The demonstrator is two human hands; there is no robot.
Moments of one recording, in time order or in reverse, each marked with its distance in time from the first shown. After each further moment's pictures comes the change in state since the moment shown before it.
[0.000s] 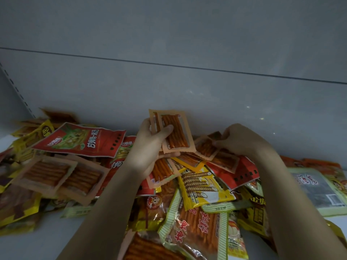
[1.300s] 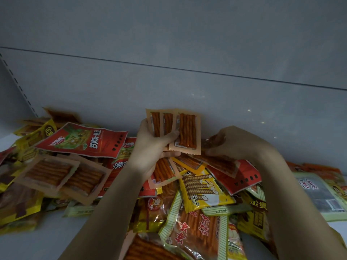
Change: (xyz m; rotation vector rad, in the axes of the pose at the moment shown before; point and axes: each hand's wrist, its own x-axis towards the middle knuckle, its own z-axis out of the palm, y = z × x) left_hand -0.001 -0.001 -0.002 -0.003 -0.004 0.082; right_hand -0.007 -0.013 -0.004 -0.022 -0.135 -0.133
